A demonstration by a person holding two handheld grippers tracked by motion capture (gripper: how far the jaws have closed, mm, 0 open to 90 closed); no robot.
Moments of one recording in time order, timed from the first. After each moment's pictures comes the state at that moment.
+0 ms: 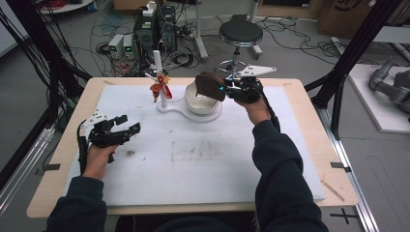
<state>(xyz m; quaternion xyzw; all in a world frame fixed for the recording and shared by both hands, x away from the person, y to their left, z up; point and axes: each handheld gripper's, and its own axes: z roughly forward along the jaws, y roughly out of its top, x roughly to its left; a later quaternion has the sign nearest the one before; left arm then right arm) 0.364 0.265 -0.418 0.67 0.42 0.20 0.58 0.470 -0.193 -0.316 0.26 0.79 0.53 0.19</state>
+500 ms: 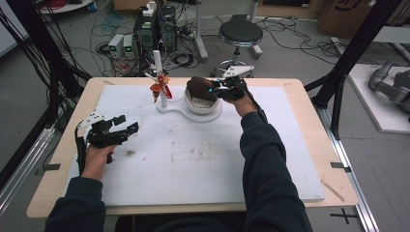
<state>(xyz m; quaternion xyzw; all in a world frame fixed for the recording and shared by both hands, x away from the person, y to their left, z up) 0.363 0.270 -0.419 0.67 0.42 0.20 0.58 0.520 -0.163 -0.353 0.22 0.82 0.49 0.19</state>
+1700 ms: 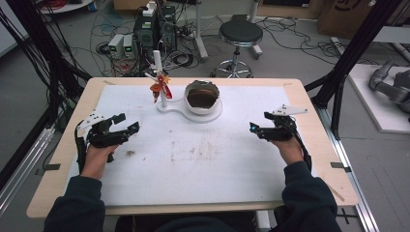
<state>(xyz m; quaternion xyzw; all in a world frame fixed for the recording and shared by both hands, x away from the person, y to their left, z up) 0.359 0.266 -0.413 0.66 0.40 0.21 0.60 0.389 -0.293 -0.387 0.38 0.79 0.43 0.23</state>
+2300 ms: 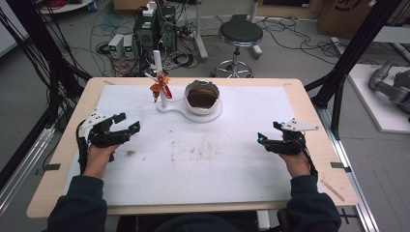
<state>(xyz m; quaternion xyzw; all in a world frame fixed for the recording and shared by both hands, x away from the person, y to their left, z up) 0.360 0.263 -0.413 0.66 0.40 0.22 0.59 0.351 -0.312 -0.401 0.39 0.77 0.44 0.26</state>
